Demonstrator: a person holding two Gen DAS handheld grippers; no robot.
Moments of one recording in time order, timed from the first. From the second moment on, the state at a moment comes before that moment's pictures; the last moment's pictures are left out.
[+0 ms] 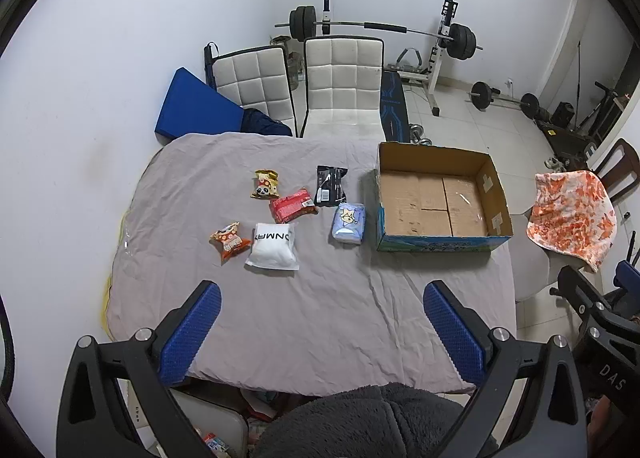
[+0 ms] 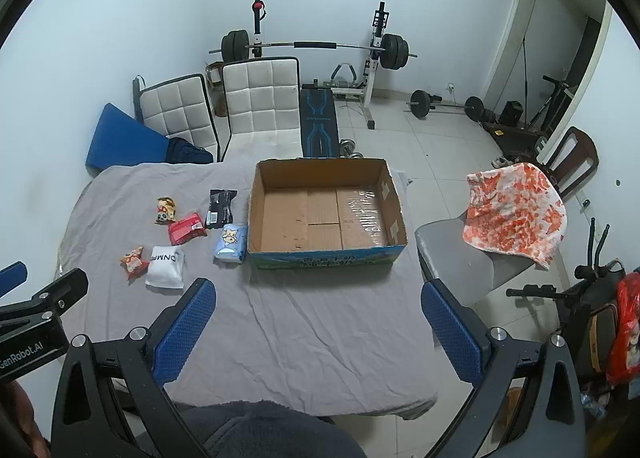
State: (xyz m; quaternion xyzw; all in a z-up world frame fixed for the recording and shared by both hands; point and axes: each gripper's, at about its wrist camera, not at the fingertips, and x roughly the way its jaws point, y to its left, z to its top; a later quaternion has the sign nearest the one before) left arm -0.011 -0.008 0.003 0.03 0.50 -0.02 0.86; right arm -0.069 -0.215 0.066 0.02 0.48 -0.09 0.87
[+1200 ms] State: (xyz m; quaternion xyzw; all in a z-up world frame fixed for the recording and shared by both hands) left arm -0.015 -0.016 0.009 0.02 0.50 -0.02 0.87; right arm -0.068 -0.224 0.071 0.03 0.47 -0.09 0.88
